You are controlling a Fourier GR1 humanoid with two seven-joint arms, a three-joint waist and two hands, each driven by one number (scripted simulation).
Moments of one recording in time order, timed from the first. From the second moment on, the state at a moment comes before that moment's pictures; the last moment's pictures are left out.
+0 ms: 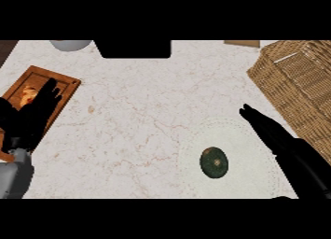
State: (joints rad) left arm -0.19 0.36 0.05 -1.40 0.18 0.04 0.21; right arm -0.05 -0.38 0.29 -2.19 0.48 0.32 0.56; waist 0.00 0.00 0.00
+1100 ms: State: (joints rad) left arm -0.19 0.32 0.11 -1.39 0.12 -0.02 0.20; right arm -0.02 -0.21 0.34 -1.75 0.73 0.19 0.28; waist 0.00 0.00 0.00
